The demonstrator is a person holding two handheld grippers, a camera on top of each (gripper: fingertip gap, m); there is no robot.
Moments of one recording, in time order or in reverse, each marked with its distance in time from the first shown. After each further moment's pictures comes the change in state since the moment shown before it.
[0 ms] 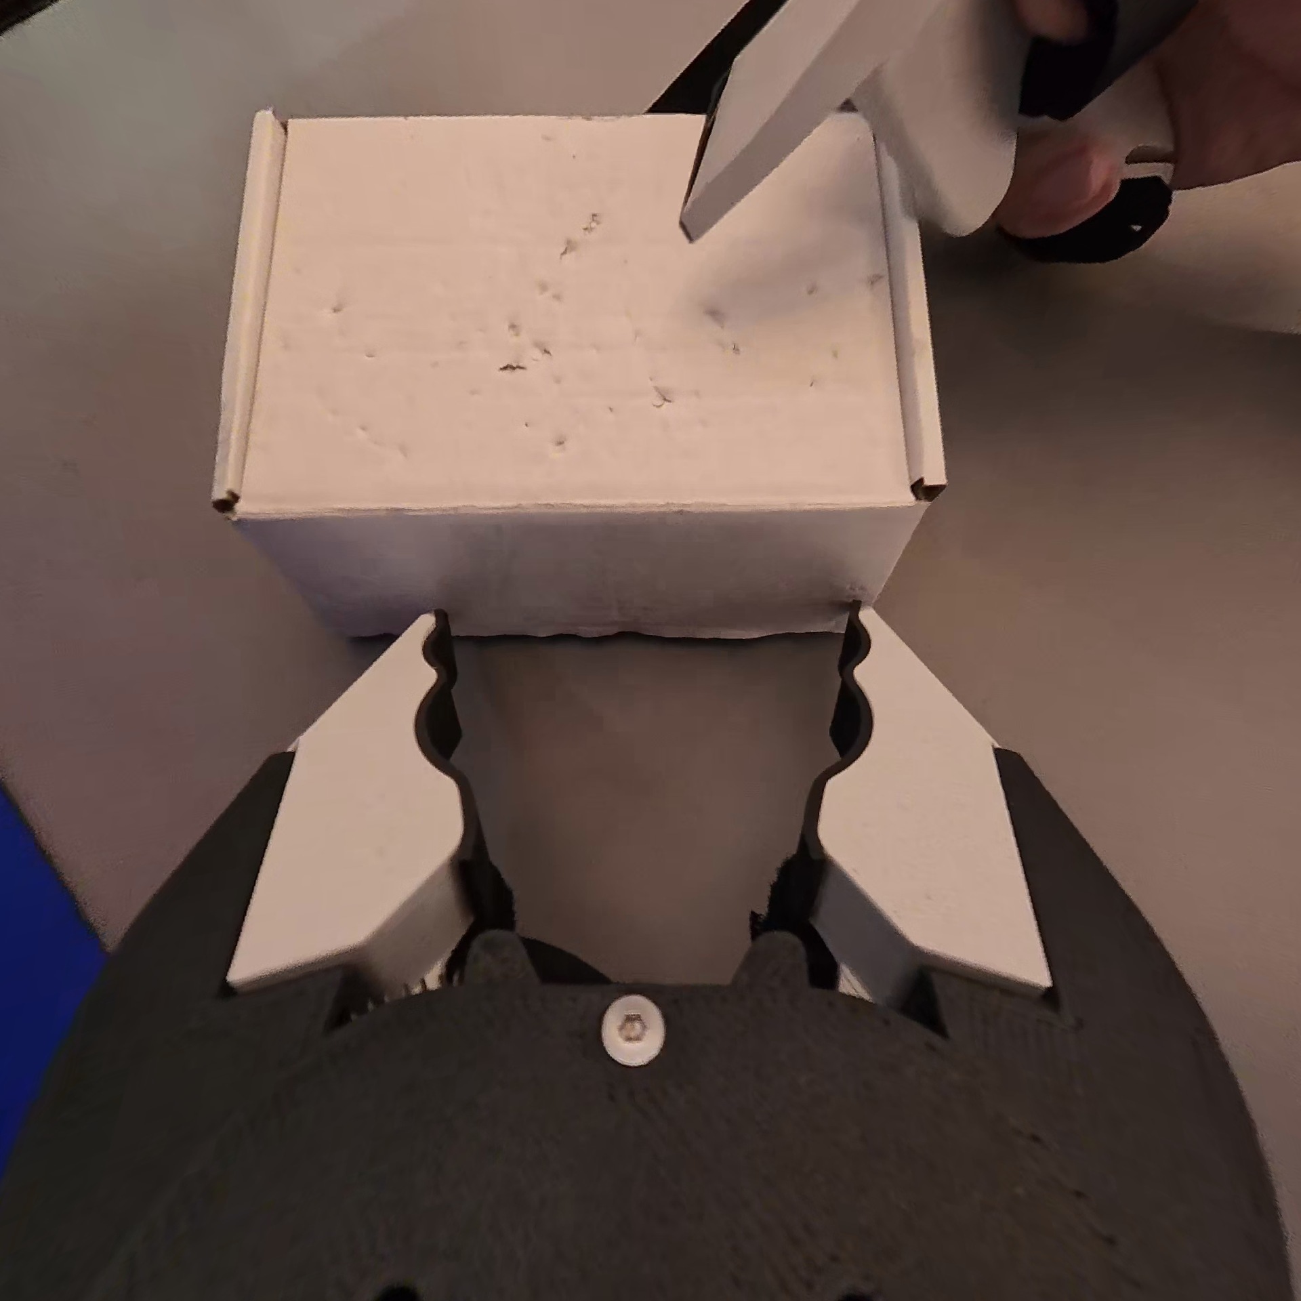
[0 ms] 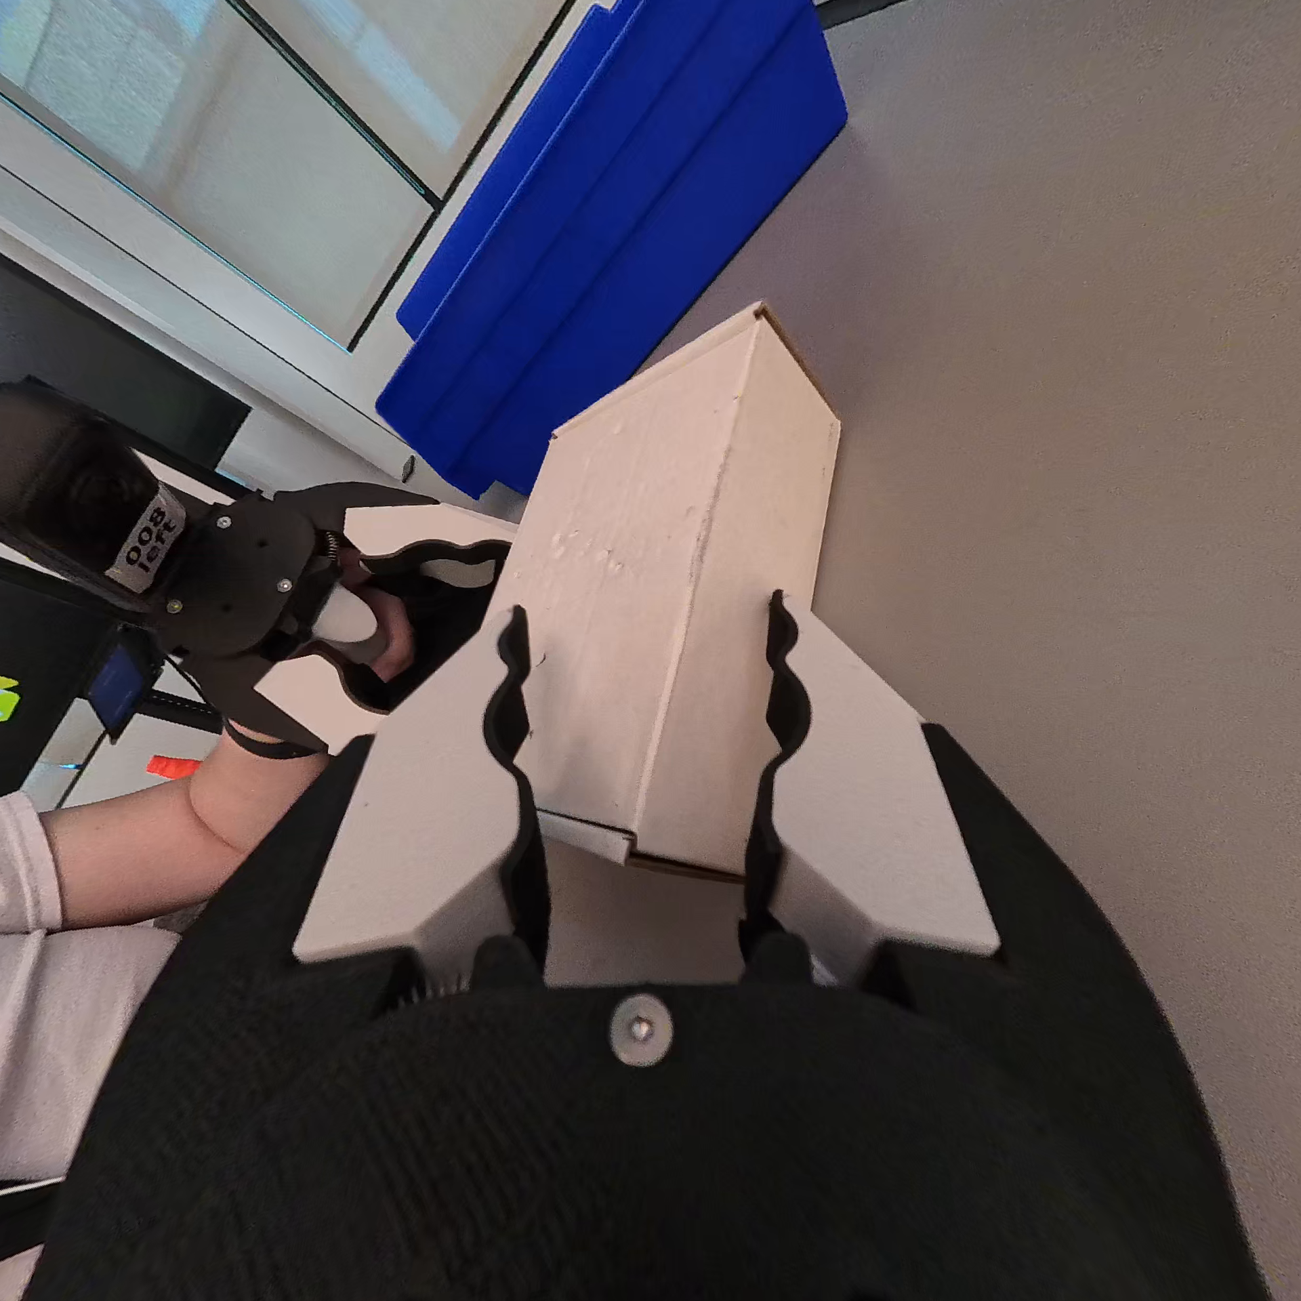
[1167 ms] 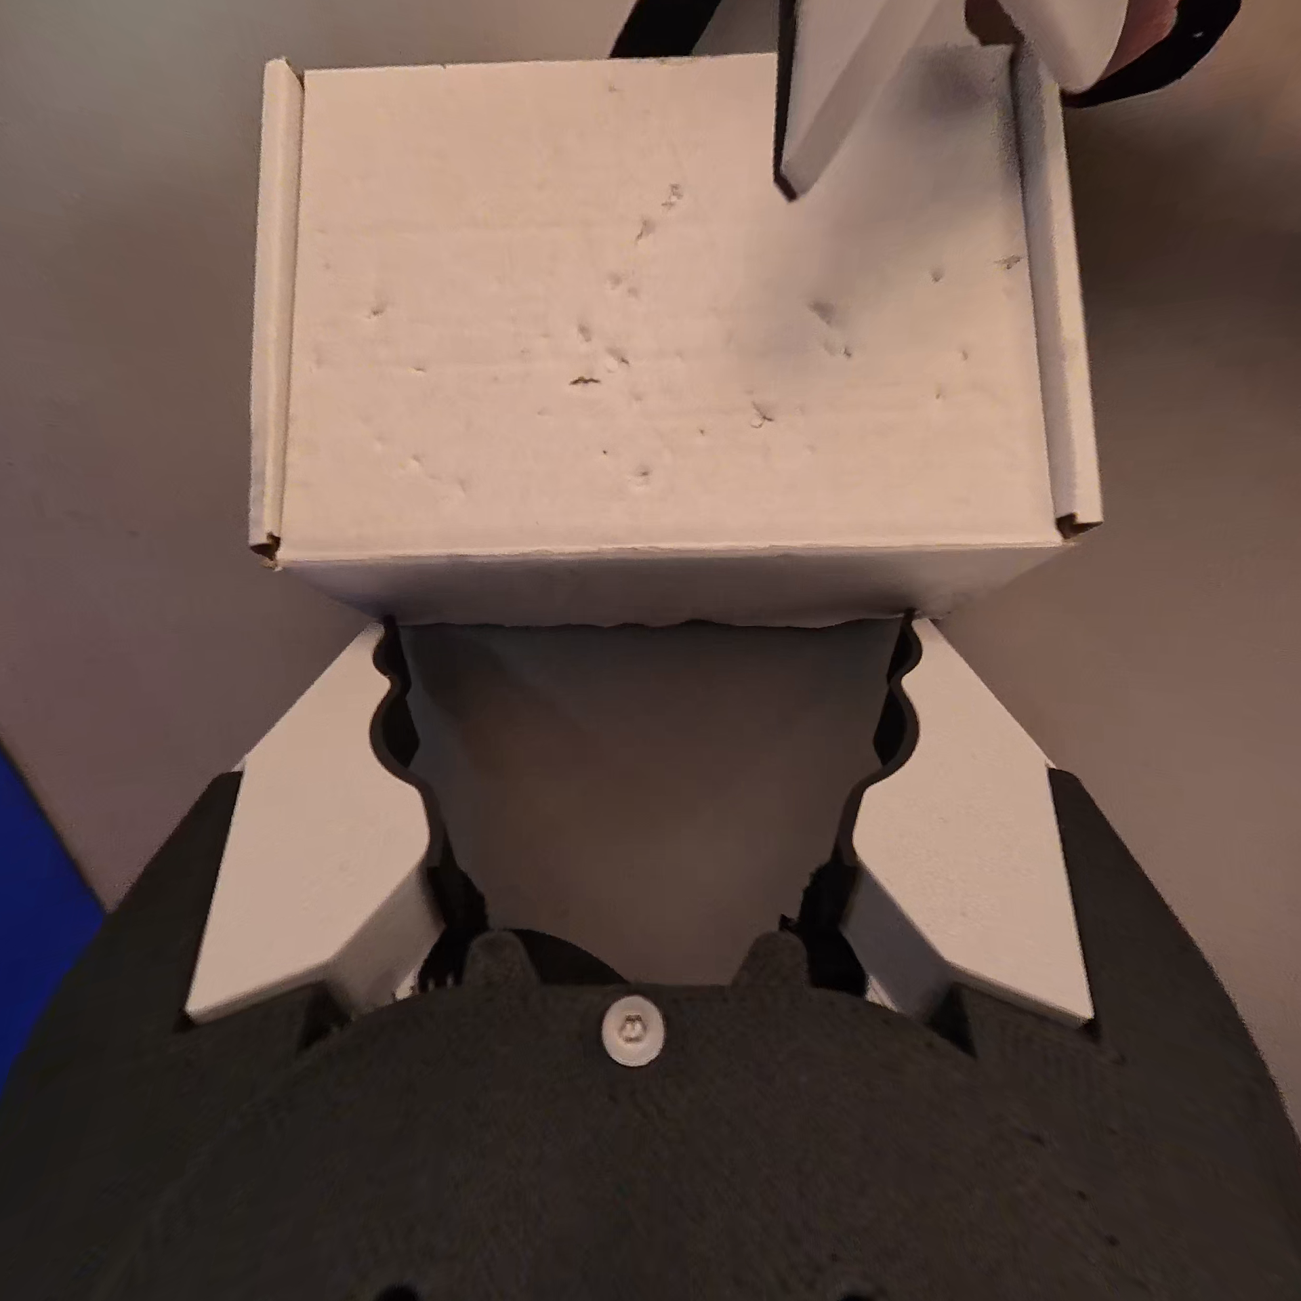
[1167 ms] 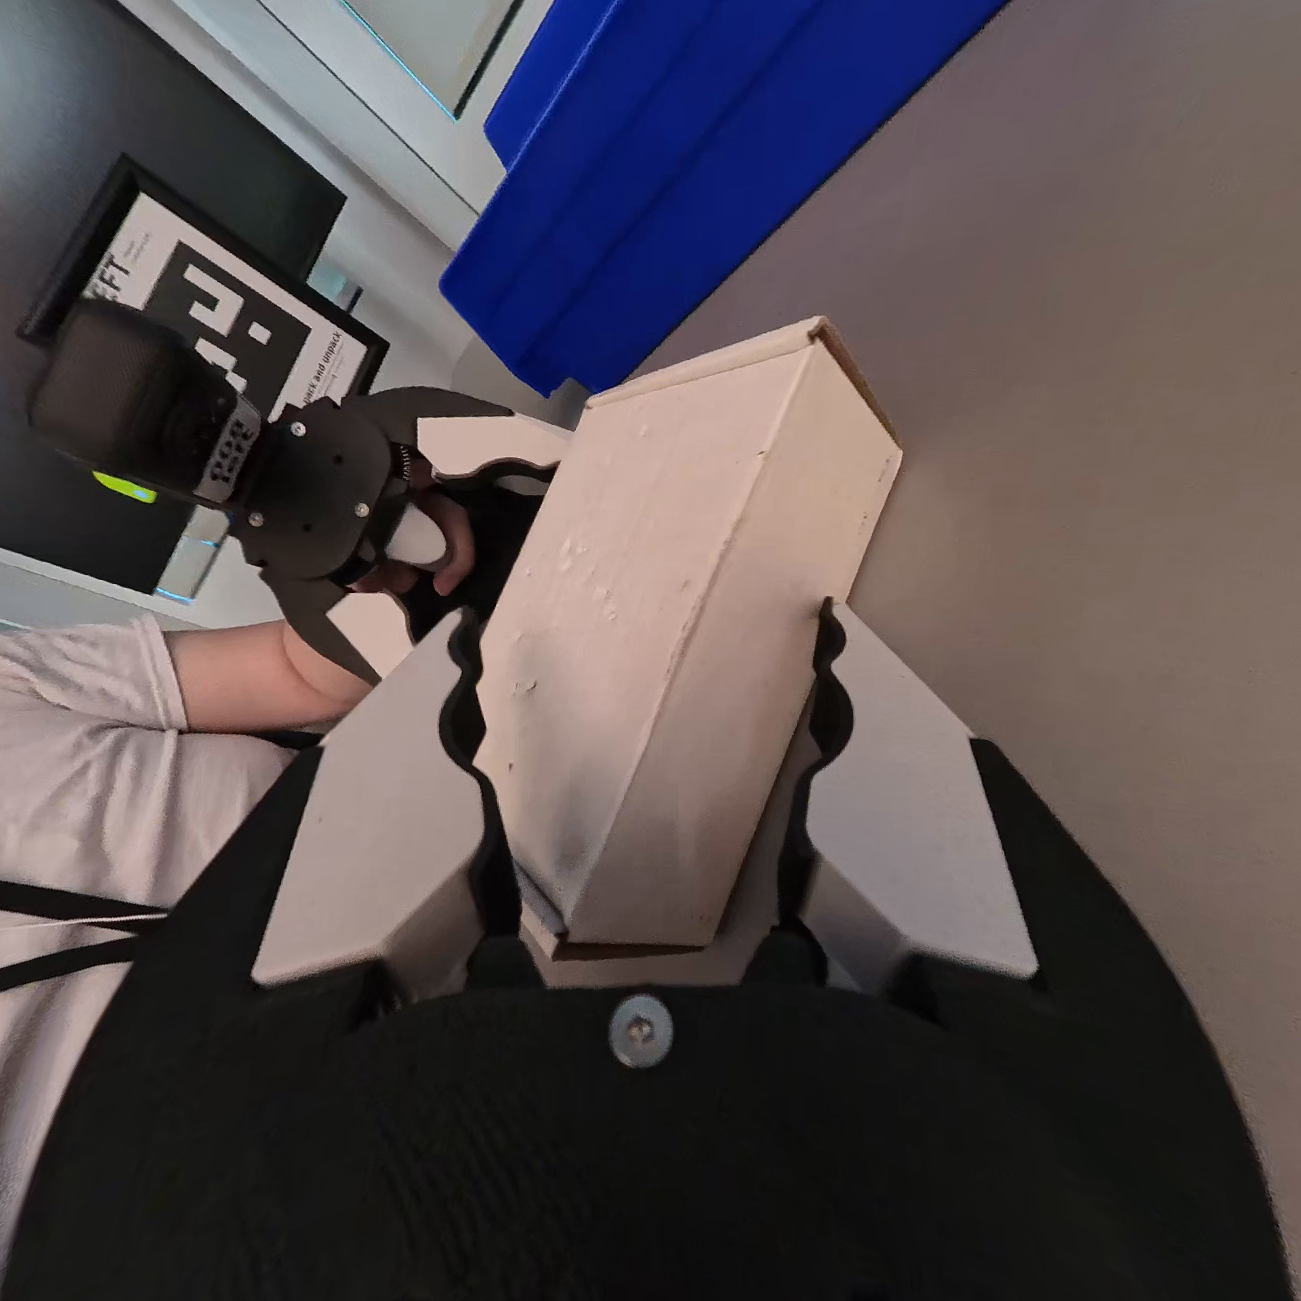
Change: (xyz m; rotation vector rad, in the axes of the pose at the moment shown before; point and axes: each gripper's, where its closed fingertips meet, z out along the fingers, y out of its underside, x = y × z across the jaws) left arm -0.010 0.010 0.008 -0.077 -0.043 -0.031; right arm -0.010 0.002 0.020 -0.263 -0.209 -0.060
